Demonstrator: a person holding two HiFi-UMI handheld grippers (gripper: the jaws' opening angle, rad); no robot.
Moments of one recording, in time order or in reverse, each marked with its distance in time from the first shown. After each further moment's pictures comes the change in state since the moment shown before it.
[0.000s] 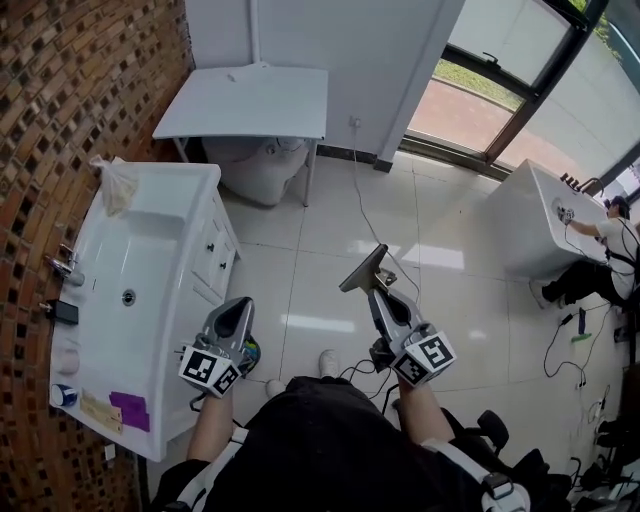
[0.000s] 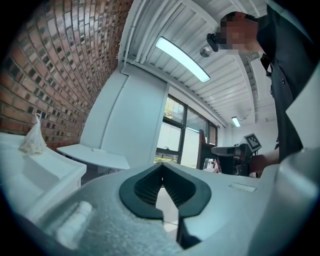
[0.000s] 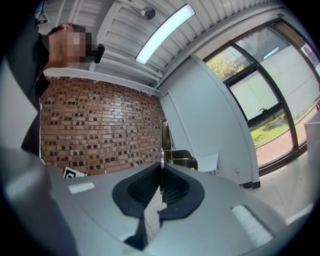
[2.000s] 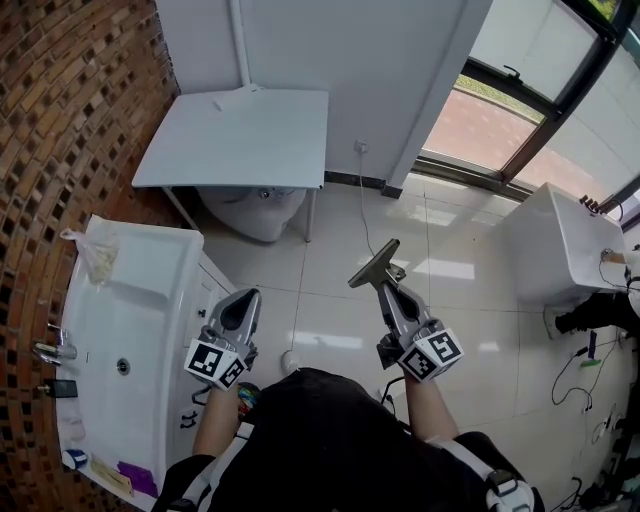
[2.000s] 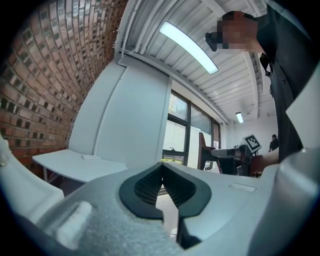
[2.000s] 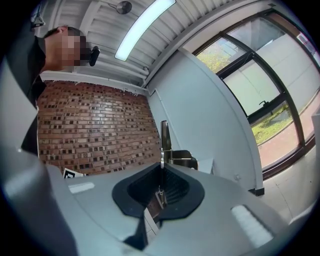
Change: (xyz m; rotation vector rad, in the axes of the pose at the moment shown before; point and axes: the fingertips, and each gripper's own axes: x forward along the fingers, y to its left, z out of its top) left arm 0.242 0.131 0.022 0.042 -0.008 -0.013; right arm 0.192 -0.193 0.032 0.040 -0.012 -0.010
